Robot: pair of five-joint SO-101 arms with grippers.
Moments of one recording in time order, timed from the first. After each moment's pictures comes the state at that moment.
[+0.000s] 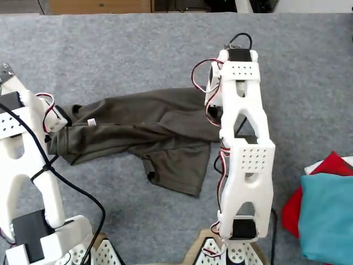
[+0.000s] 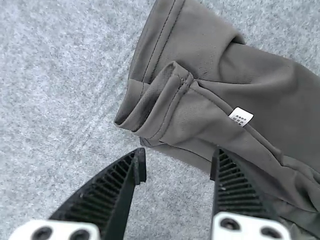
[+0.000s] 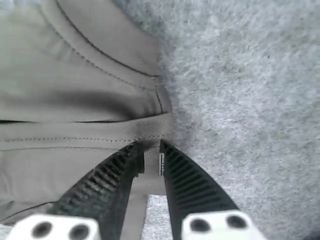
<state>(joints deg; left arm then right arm) -23.8 -14.4 15.6 82.2 10.2 -3.7 47.5 -43.2 100.3 -20.9</state>
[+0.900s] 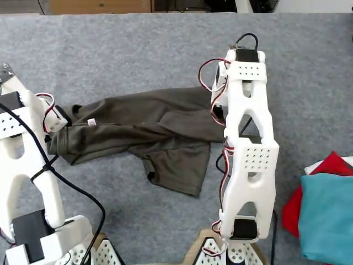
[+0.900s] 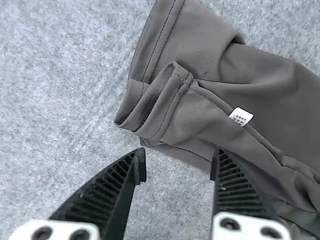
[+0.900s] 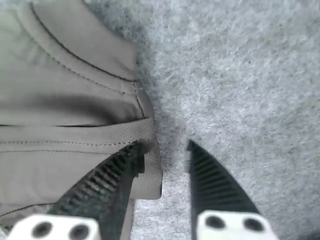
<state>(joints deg) -23.8 -14.4 15.6 82.2 10.2 -1.1 47.9 -43.4 99.9 -17.9</state>
